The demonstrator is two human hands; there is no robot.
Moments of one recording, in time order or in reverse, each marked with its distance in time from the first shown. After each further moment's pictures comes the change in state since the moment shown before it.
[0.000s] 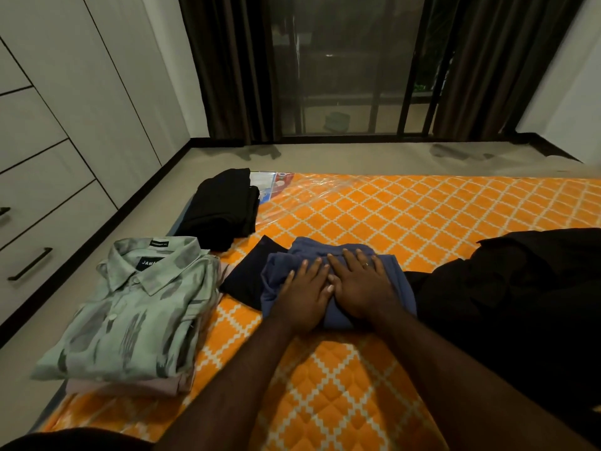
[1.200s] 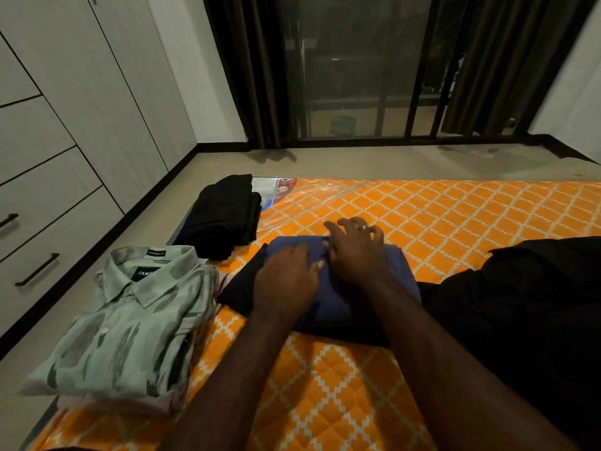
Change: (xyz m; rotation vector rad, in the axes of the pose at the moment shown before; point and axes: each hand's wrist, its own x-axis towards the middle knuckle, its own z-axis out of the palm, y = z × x) left_hand -0.008 0.027 -0.078 0.001 0.414 -0.140; right_hand 0.055 -0.008 -0.045 0.057 0.411 -0.054
